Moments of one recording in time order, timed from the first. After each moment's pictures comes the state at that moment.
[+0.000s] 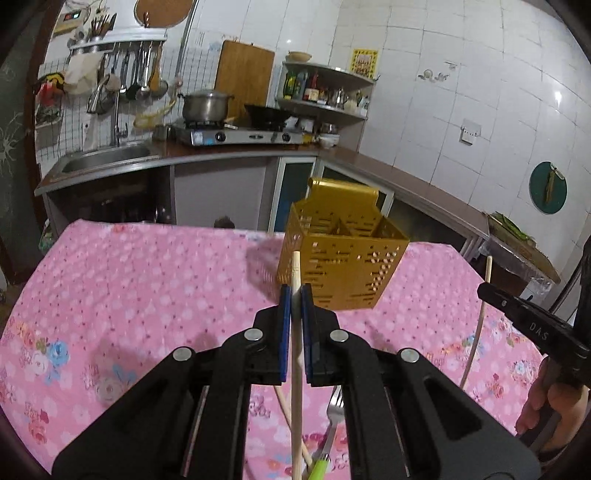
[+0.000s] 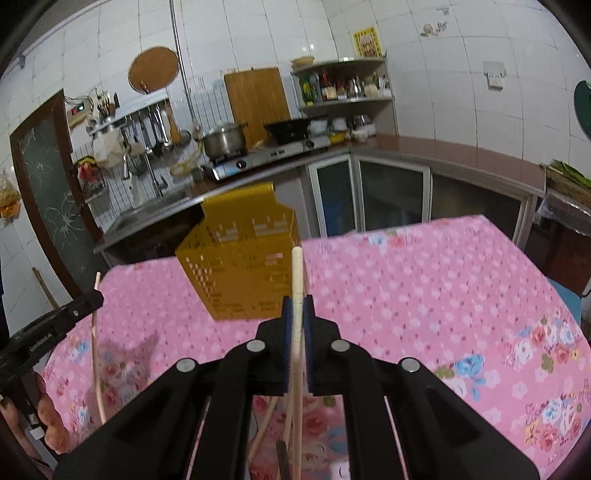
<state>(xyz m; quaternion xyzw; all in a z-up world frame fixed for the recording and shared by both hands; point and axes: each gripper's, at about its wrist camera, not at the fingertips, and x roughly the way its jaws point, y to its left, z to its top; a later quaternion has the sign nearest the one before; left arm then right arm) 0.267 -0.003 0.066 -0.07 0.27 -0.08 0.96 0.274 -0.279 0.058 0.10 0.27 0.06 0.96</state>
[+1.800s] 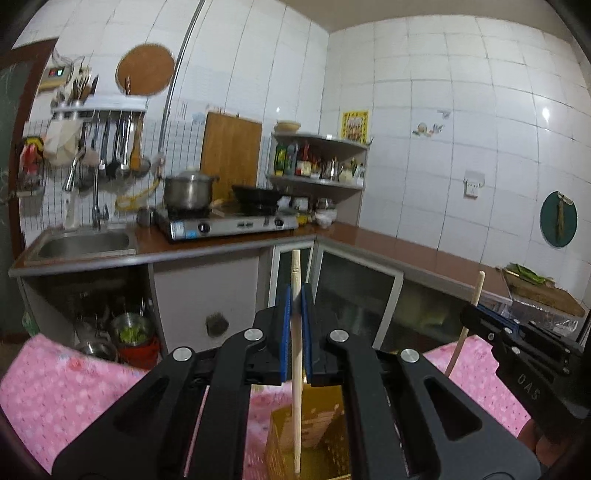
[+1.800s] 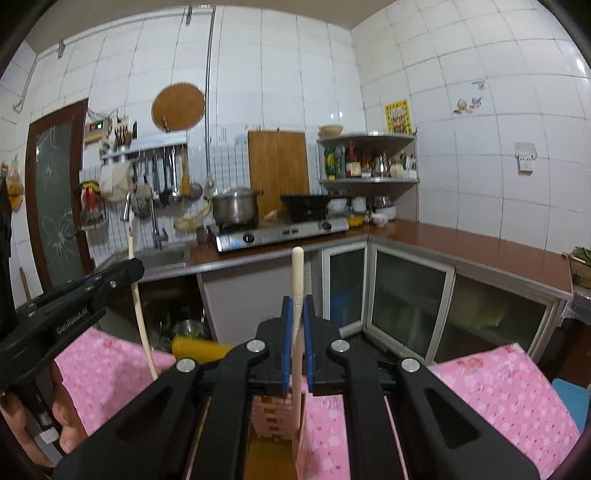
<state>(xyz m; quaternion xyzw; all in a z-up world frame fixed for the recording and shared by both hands) 0.434 -0.040 0.110 -0.05 0.13 -0.08 0.99 0.426 -0.244 0.112 0.03 0.14 0.08 0.99</state>
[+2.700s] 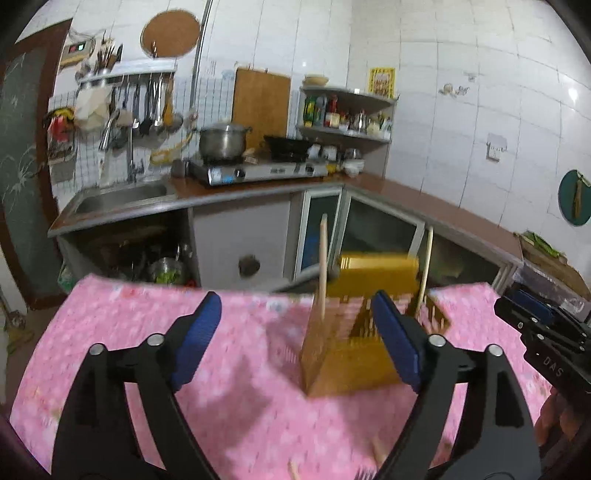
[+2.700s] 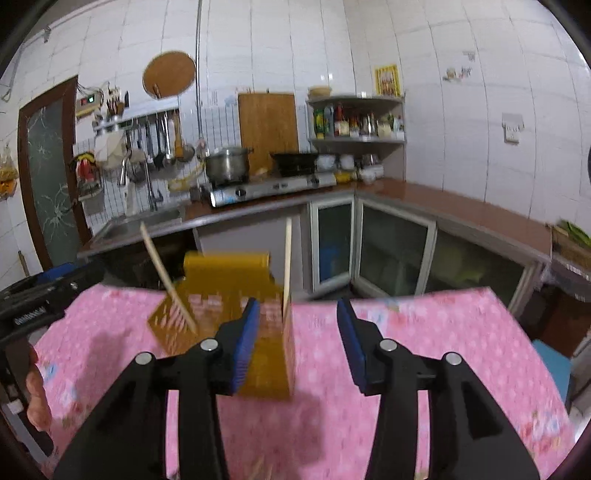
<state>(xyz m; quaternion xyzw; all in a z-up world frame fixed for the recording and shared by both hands) 0.346 -0.008 0.099 -0.05 0.23 -0.03 0.97 0.345 -0.266 0.086 0.03 0.23 0.06 0.97</state>
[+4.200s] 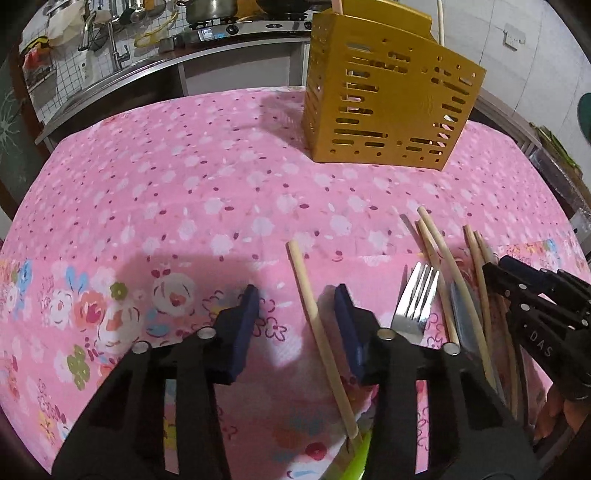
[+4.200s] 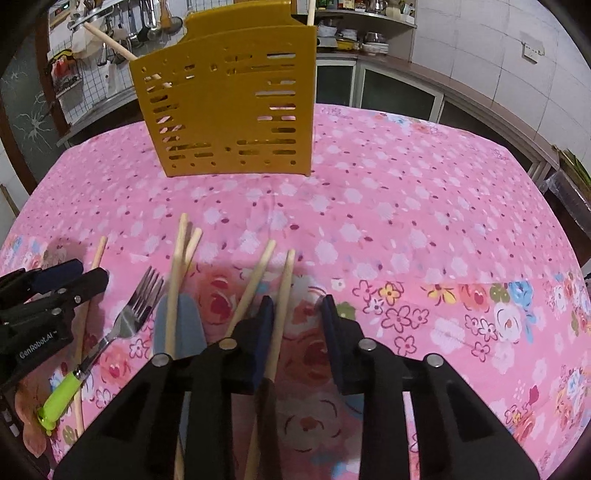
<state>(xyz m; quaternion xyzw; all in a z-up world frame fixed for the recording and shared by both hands) 0.304 -0.030 -0.056 -0.01 0.47 -0.03 0.88 0.310 -0.230 -0.061 -0.01 0.46 0.04 0.89</state>
